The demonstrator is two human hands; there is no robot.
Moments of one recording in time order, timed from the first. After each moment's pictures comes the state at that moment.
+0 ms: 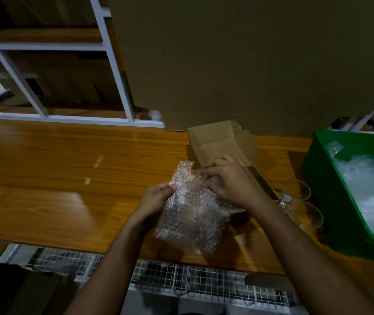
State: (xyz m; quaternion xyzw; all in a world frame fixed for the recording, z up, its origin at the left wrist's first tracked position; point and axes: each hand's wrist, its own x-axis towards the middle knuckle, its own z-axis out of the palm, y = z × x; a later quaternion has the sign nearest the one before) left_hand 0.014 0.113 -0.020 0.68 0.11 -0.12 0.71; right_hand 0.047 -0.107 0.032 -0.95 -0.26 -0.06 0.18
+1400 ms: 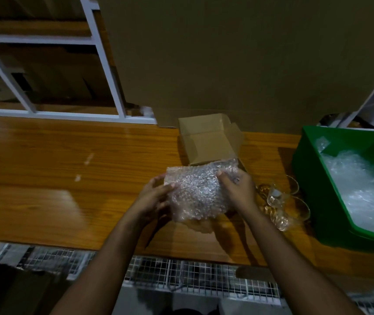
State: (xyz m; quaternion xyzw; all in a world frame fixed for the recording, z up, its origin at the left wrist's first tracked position) left_hand 0.030 0.109 -0.048 0.57 0.17 -0.13 0.80; right_hand 0.035 -0.127 -0.030 -0.79 0.09 -0.07 0.60
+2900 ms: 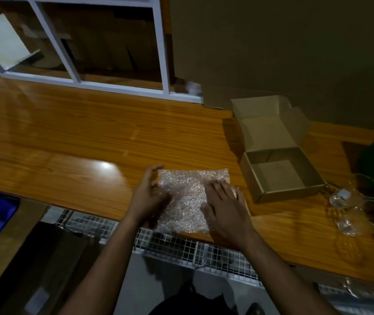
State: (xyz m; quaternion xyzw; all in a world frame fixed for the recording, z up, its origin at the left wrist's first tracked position) left_hand -0.028 0.244 -0.065 0.78 0.13 -0.02 0.61; right_hand -0.007 0.010 -0.099 -0.97 -0.22 0.01 0.12
